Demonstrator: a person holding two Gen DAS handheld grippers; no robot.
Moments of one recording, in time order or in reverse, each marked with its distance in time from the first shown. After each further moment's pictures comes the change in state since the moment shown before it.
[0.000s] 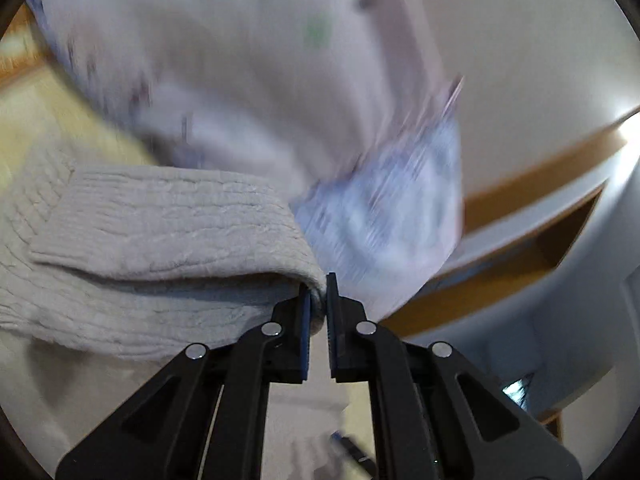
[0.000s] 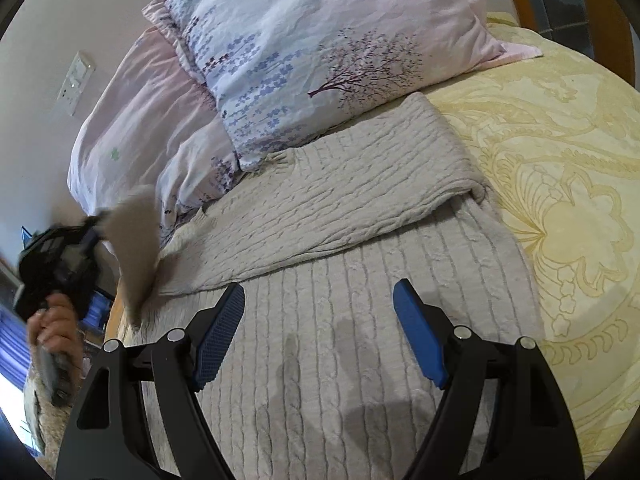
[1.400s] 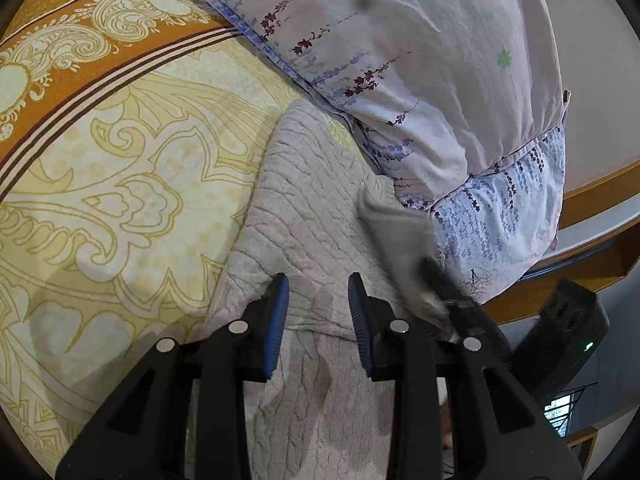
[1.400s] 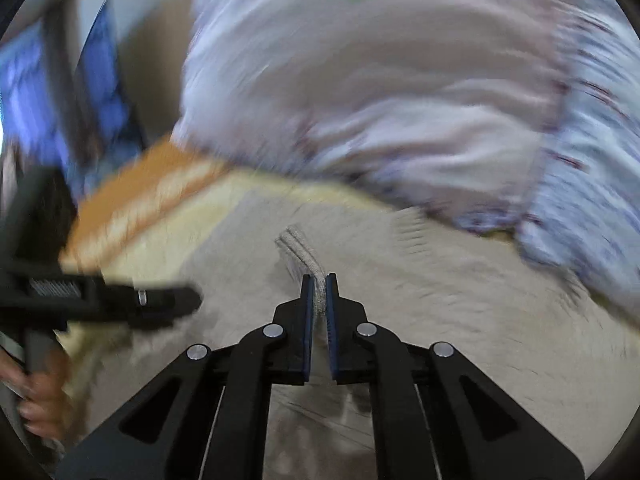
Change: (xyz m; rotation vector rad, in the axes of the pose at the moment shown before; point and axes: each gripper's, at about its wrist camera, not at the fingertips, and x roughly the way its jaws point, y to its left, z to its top) left arm -0.084 0.116 0.012 -0.072 0.024 0.286; right arm 0.147 0.231 -0.001 -0.687 0.074 0.098
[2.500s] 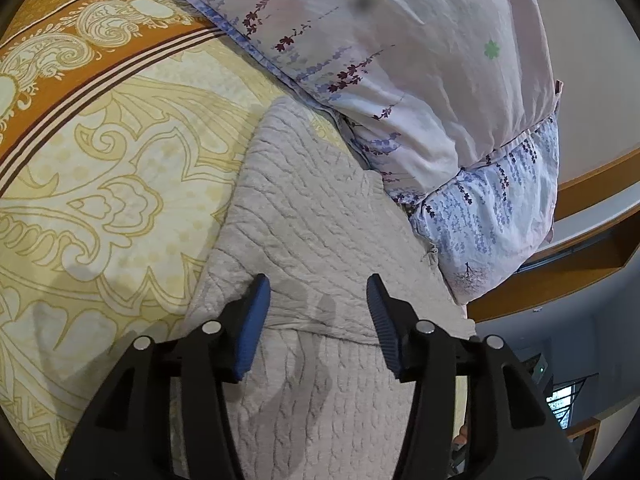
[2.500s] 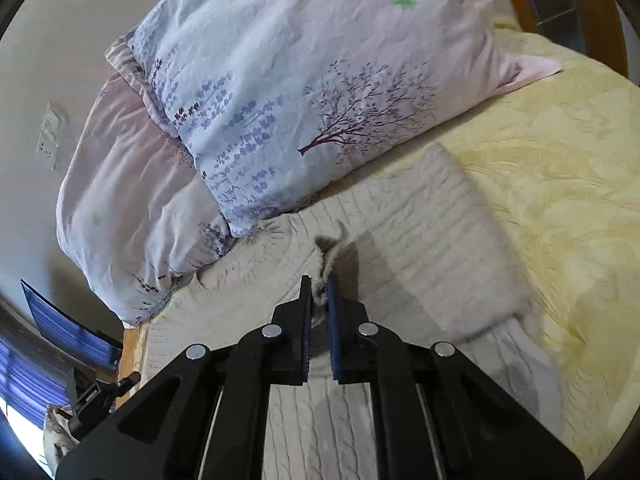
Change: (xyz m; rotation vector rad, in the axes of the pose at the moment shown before) left arm 0.000 -0.012 -0.001 0.025 0.008 -0.015; right arm -0.131 -0.212 -0.108 0.788 -0.133 -0.126
